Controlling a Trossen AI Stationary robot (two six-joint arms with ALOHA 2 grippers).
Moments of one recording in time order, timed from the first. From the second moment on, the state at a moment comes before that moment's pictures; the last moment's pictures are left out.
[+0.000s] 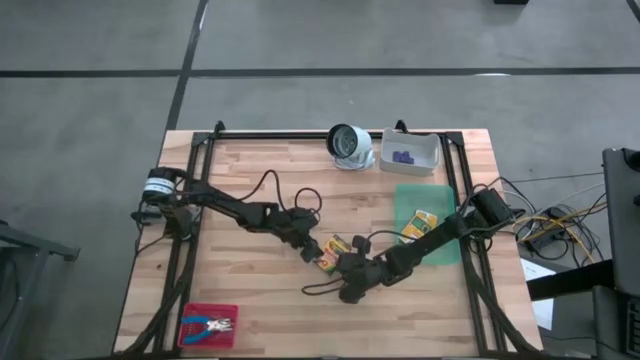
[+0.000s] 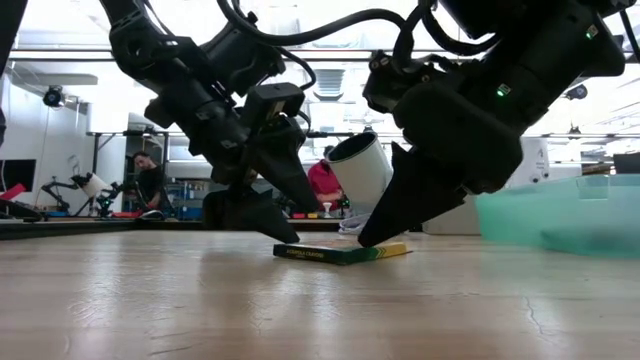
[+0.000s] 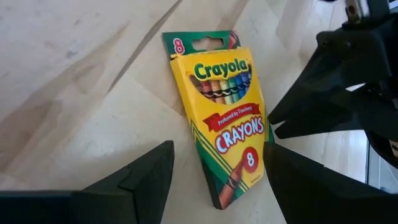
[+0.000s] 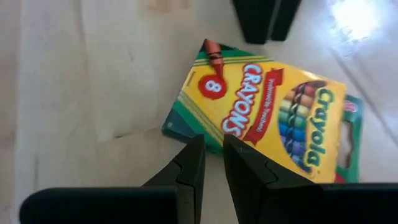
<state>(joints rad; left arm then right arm) -0.05 1.75 0.80 0.25 0.18 -0.84 0.44 1.94 1.01 0.00 0.48 0.60</state>
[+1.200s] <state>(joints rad) -0.05 1.75 0.80 0.25 0.19 -0.87 0.44 1.94 1.01 -0.02 0.42 0.63</state>
